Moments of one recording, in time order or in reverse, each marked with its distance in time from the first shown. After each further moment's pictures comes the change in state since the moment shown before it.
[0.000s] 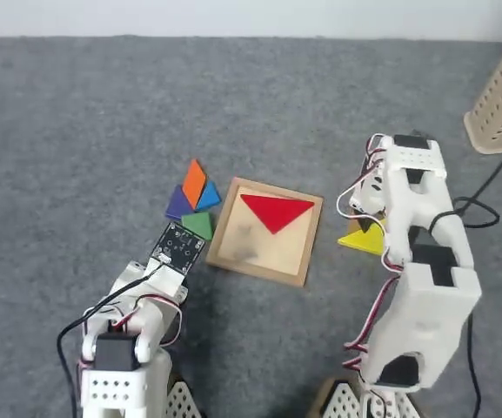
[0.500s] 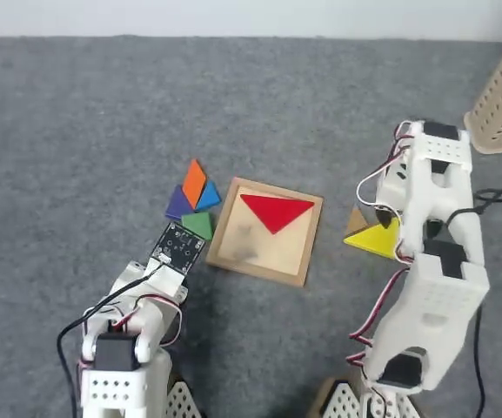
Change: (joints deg) left arm 0.0 0.0 0.0 0.0 0.0; right arm 5.0 2.1 -10.5 9.0 25.5
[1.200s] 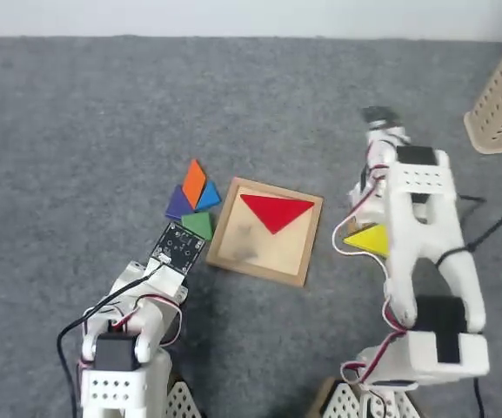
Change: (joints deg) left arm 0.0 0.0 0.0 0.0 0.0; right arm -9.6 -25.2 24.0 -10.4 22.0
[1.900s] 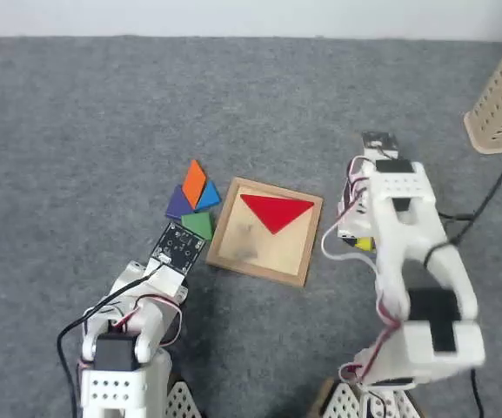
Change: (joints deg) left arm 0.0 0.0 0.0 0.0 0.0; right arm -2.9 -3.3 11.0 -7.8 -25.9
